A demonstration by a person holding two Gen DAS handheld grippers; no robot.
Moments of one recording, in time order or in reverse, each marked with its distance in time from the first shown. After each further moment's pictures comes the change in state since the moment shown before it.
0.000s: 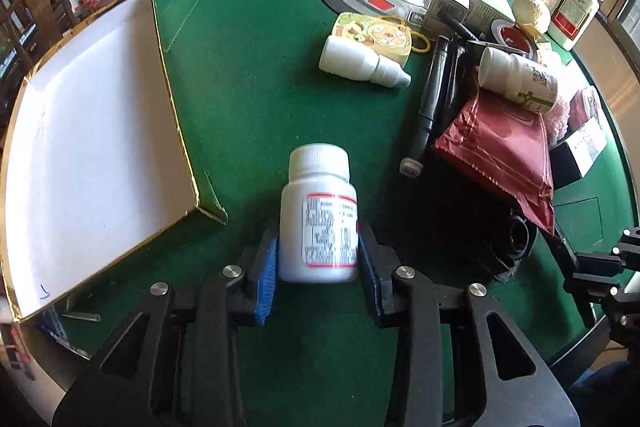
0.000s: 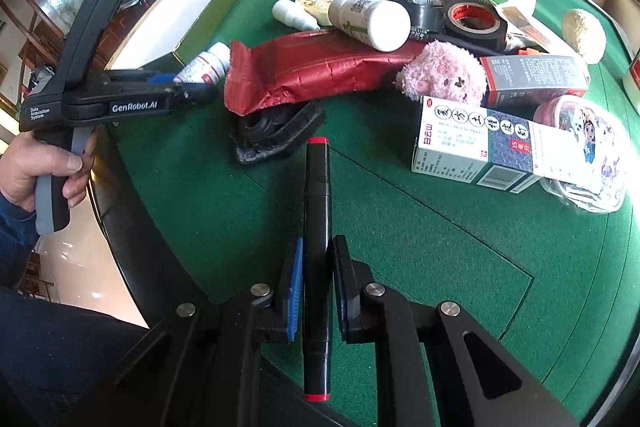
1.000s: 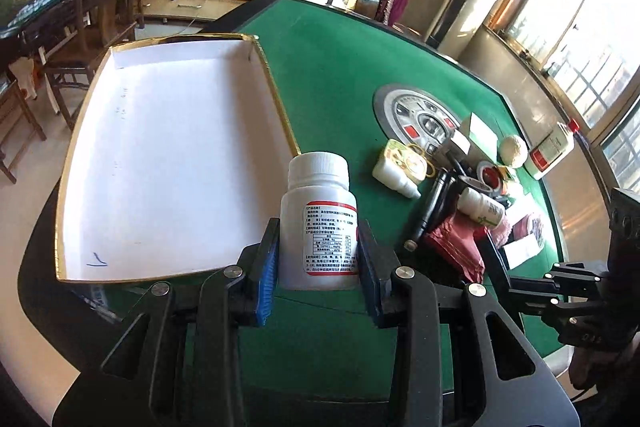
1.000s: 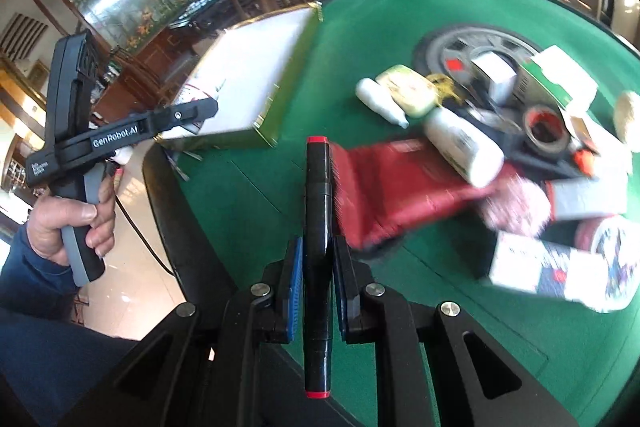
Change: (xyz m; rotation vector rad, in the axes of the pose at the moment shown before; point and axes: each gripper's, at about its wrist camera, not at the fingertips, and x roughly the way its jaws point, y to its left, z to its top) left arm -0.101 0.099 -0.016 -0.325 -0.245 -0.125; right arm -0.034 0.053 0.084 -0.075 -0.102 0.194
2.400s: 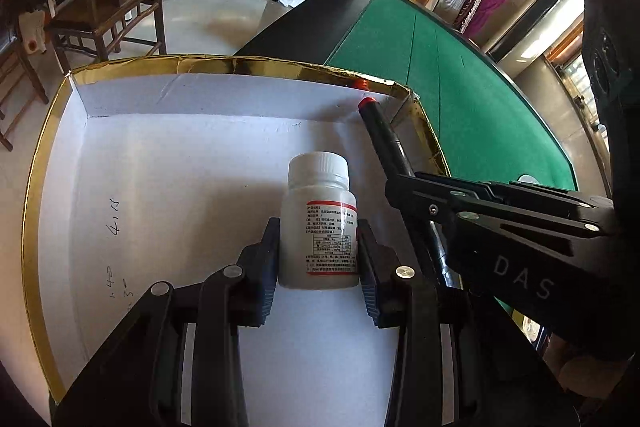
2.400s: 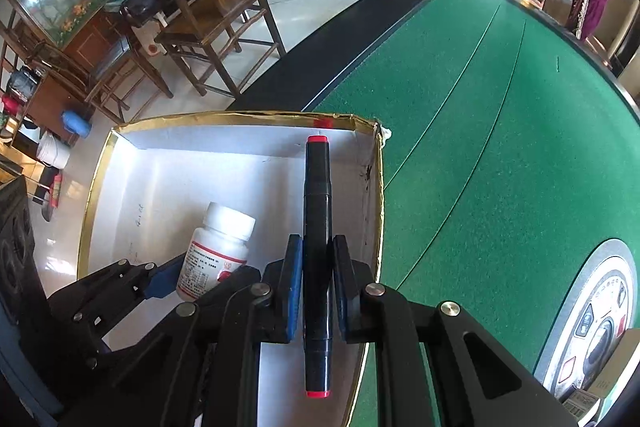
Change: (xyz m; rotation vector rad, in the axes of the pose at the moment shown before) left arm 0.150 0.137 0.146 -0.160 0.105 0.035; right arm 0.267 0.039 0.307 0.017 0.145 -0.249
